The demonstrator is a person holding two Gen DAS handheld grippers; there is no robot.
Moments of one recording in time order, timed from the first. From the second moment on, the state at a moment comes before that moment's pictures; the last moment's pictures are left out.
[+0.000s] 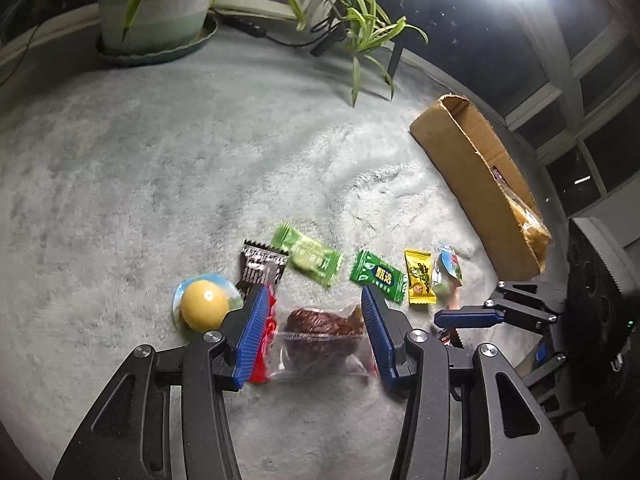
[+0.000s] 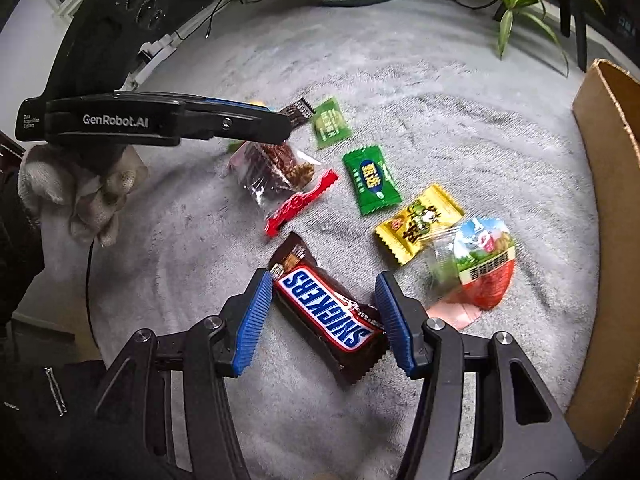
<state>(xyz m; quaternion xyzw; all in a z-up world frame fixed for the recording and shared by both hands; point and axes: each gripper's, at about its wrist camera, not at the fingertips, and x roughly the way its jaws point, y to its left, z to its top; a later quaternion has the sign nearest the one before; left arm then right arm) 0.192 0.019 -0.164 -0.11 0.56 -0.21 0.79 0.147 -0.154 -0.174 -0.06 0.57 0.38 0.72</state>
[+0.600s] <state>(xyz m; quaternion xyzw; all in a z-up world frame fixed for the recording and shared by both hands) 0.144 -0.002 -0.150 -0.06 0.55 -0.24 0.80 0.130 -0.152 -0.168 -0.08 0.57 0.35 0.74</state>
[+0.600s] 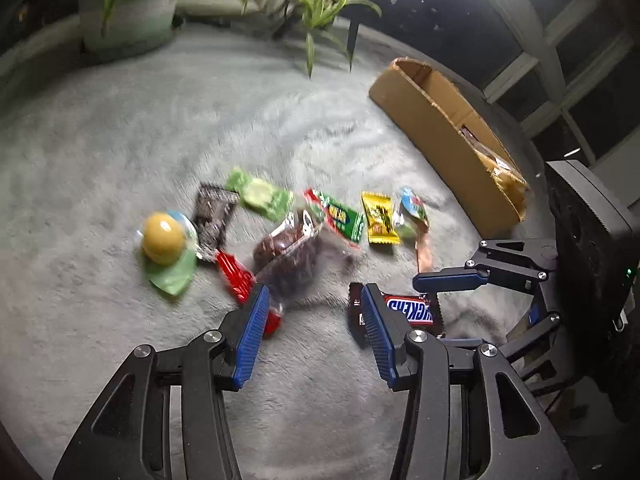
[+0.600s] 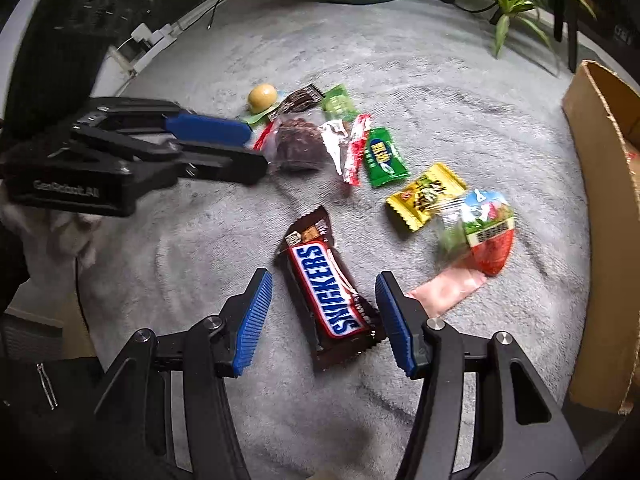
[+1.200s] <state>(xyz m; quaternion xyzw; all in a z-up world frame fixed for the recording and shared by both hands) 0.175 -0.032 -0.166 0.08 0.55 -0.23 0.80 0.128 -0.137 -0.177 -0.12 0.56 0.35 0.74</state>
